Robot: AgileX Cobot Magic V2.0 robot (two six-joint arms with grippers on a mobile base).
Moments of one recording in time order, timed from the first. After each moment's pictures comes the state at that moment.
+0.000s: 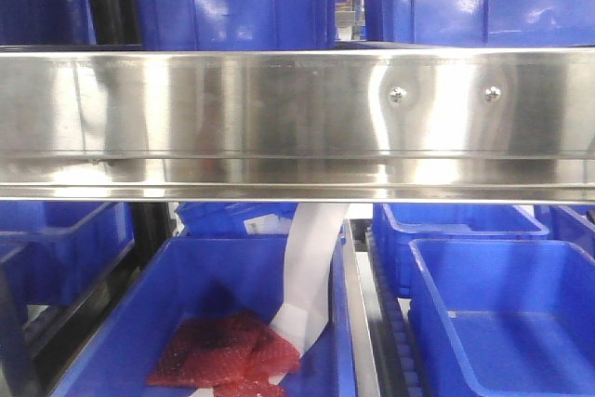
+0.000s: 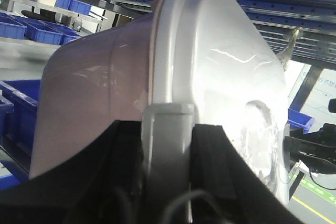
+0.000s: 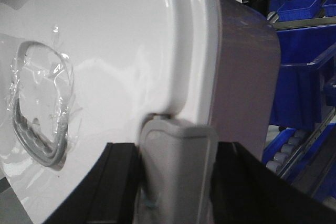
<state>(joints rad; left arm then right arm) 0.01 1.26 -1.42 -1.58 1.00 1.06 -0.24 1.08 -1.21 1.45 0.99 -1.00</state>
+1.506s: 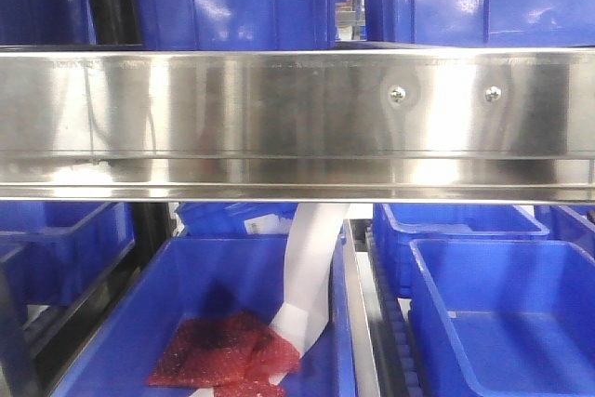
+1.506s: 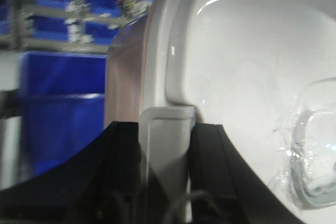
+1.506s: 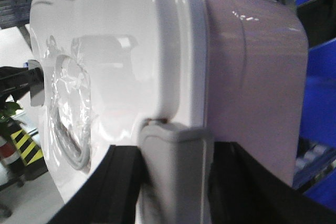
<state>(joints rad) 0.12 1.15 -1.42 -1.11 0.75 0.82 0.12 1.43 -1.55 1.41 0.88 -0.96</state>
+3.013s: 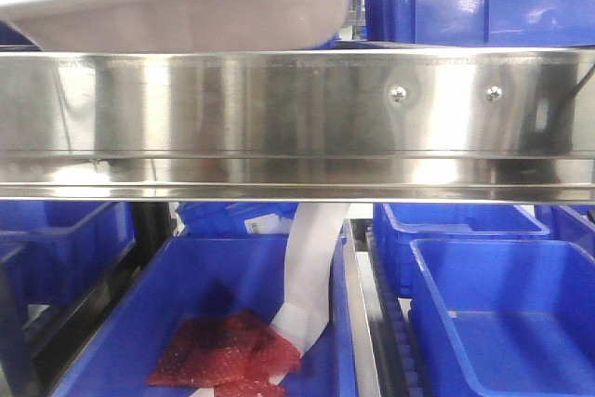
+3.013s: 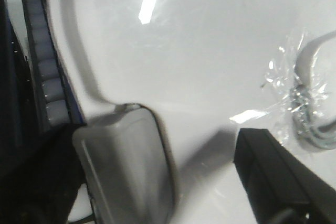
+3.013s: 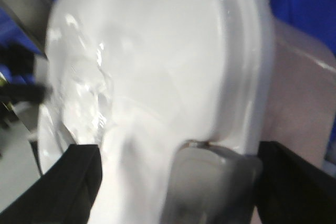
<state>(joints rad) 0.11 1.44 -1.41 -0.85 0.93 0.83 0.24 1.65 -1.56 1.19 0.77 -0.88</state>
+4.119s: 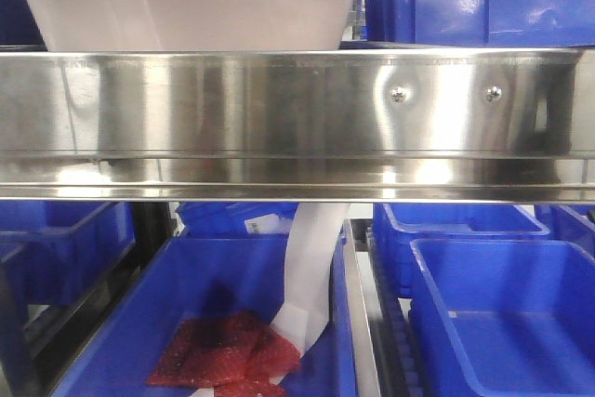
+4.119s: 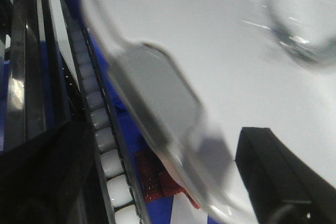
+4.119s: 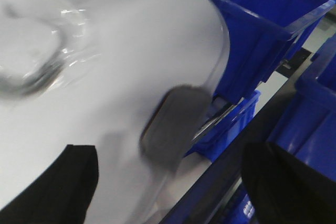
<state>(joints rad) 0.07 1.40 -1.41 -0.70 0.77 0.84 0.26 1.60 -1.57 0.65 0.46 -0.86</state>
